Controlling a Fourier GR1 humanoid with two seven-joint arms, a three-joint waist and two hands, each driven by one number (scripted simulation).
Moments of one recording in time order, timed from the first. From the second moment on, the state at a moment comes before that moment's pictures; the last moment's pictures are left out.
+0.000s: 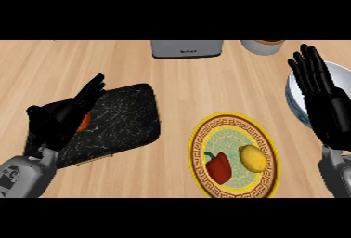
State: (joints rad) left arm -0.26 0.53 -0.31 -1.53 0.35 0.07 0.14; right arm -0.25 -0.43 0.10 -1.68 -0.26 -0.08 -0.14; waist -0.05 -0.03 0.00
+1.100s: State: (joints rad) left arm -0.27 0.49 -0.23 -1.54 0.14 0.35 0.12; right arm -0.43 -0.63 0.22 -1.21 -0.20 0.61 -0.60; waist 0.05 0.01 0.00
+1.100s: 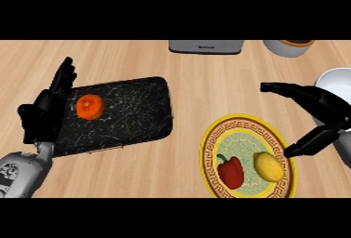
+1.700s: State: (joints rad) left arm -0.25 0.46 -0.22 -1.56 0.10 0.37 0.13; right arm -0.58 -0.69 0.46 -1.31 0.15 0.55 -0.60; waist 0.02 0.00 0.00
